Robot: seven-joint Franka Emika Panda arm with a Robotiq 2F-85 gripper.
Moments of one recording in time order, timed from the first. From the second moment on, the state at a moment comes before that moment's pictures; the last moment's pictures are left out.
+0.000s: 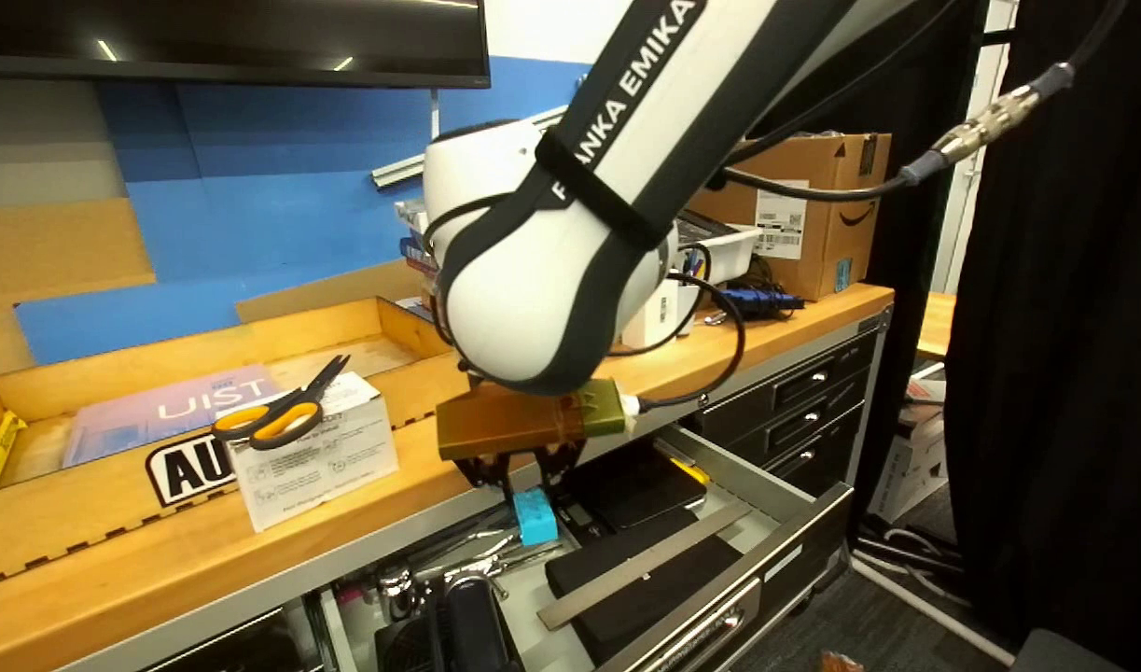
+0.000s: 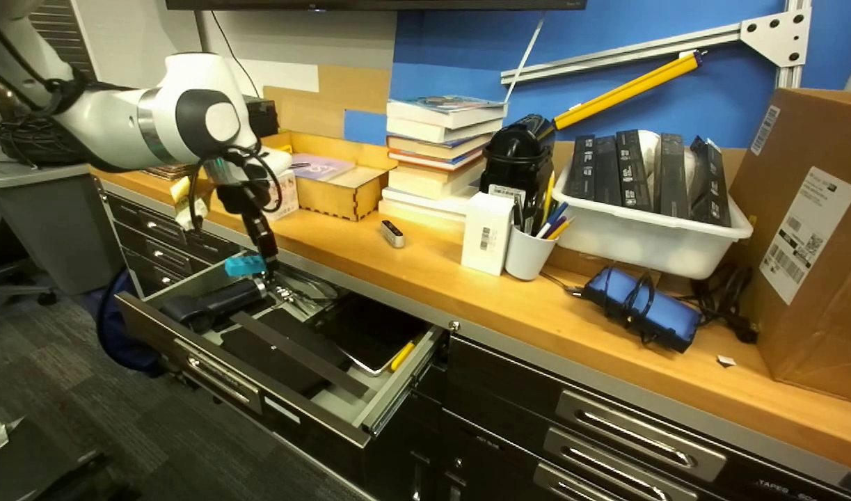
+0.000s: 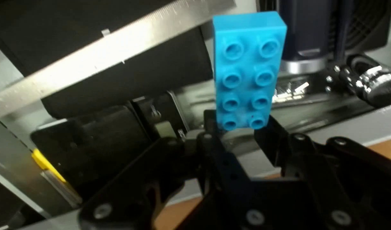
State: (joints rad) arm 0.28 0.18 0.05 -2.24 -0.26 2.51 0.93
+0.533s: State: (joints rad) arm 0.28 0.18 0.00 -2.37 -0.53 2.64 1.34
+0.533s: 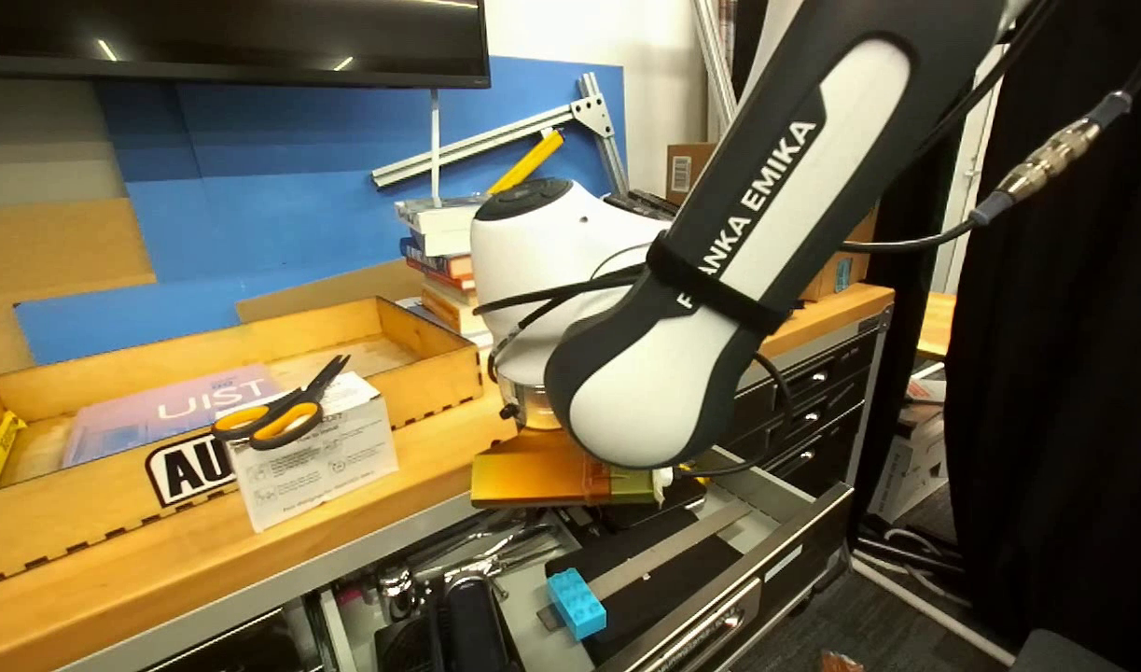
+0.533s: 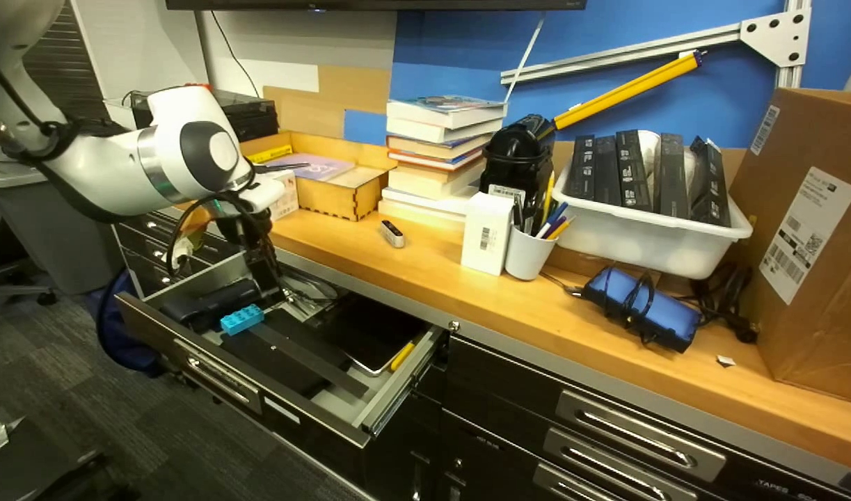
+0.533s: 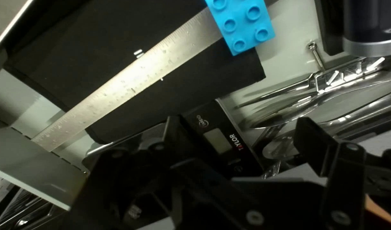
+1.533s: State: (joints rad) arm 0.19 -0.12 0.11 -2.69 -0.03 2.34 0.63
